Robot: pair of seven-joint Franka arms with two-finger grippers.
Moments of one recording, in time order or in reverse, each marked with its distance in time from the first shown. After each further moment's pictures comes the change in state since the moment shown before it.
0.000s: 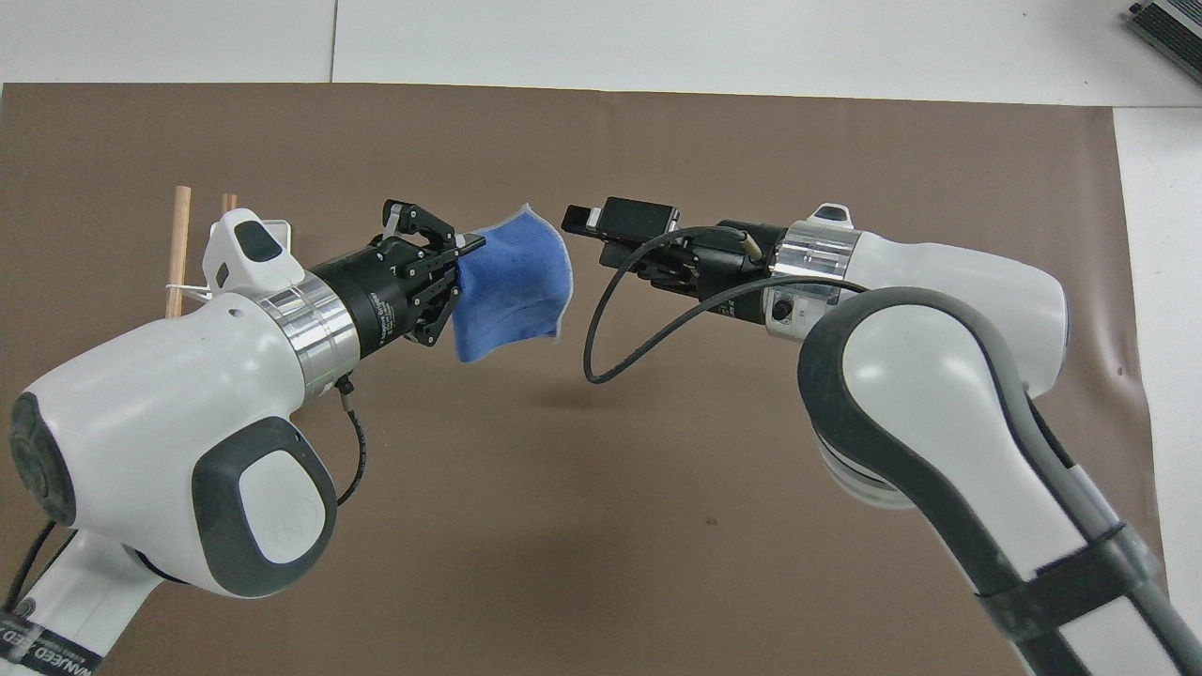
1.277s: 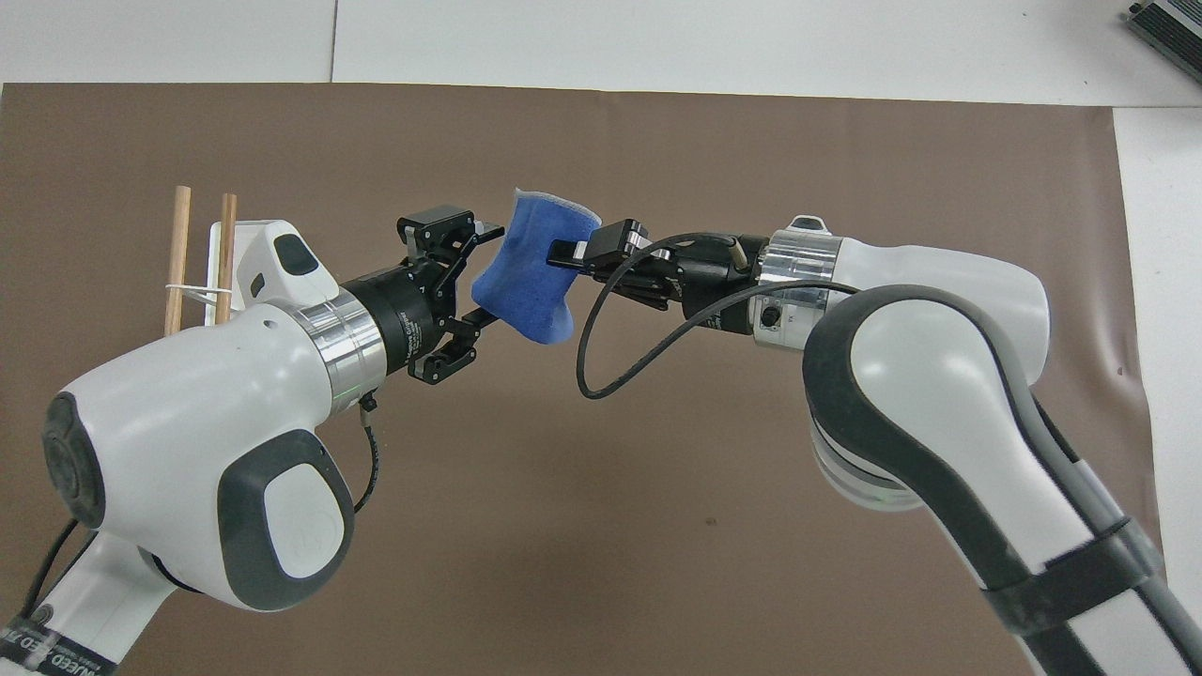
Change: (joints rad) left arm -0.017 -0.003 -0.025 -0.006 0.000 -0.035 0.011; right arm 0.002 0.002 0.010 0.000 0.104 -0.084 0.018
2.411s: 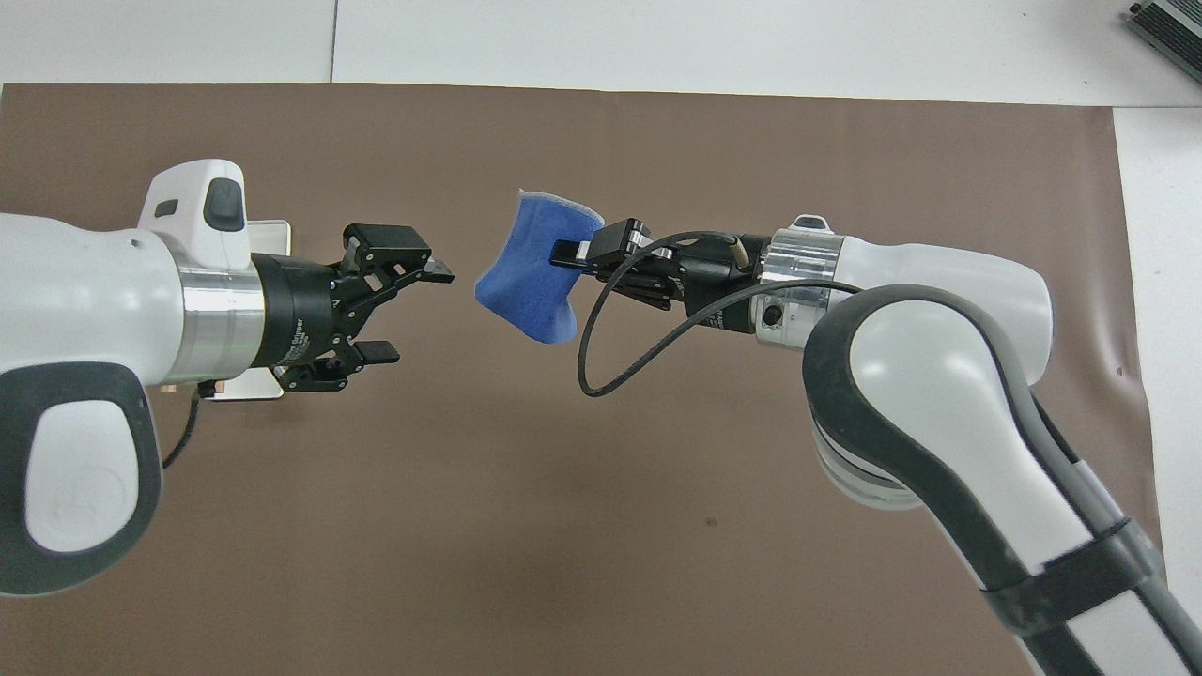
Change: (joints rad) left arm 0.156 -0.045 0.001 0.174 0.129 -0.601 0.368; right arm -0.003 0.000 0.000 0.000 -0.018 0.000 0.015
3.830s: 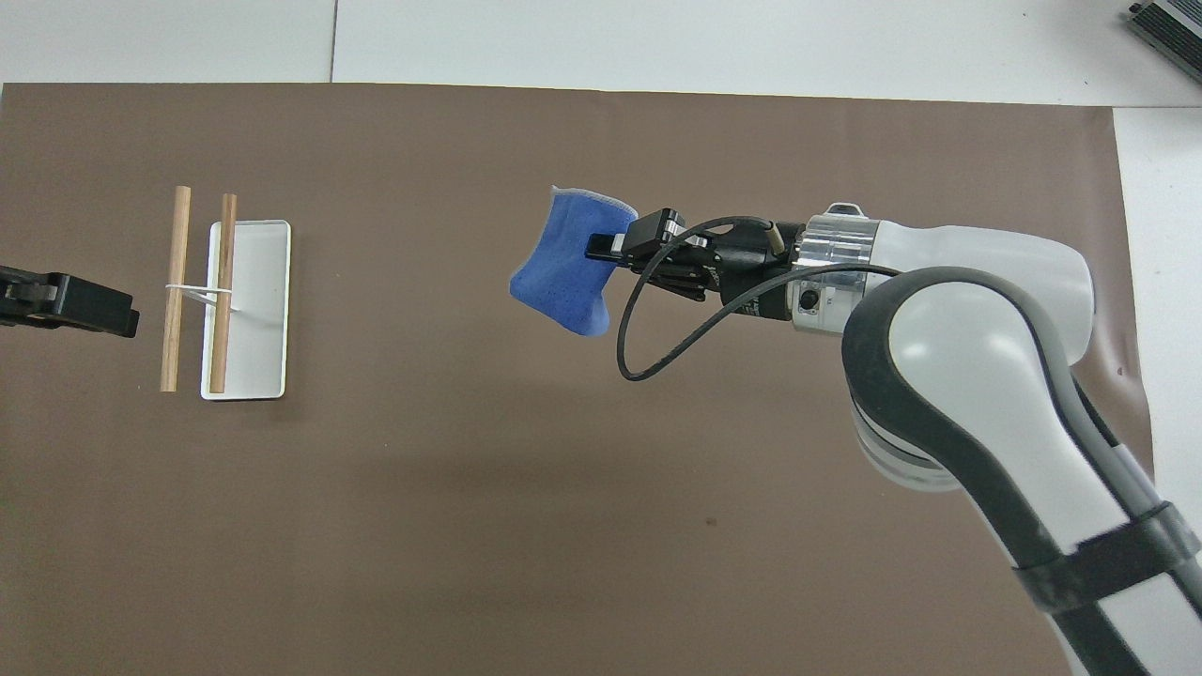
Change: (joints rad) left arm 0.256 0.107 0.025 0.428 0.550 -0.664 0.974; right arm -0.059 0.000 0.000 0.000 -0.075 -0.054 0.027
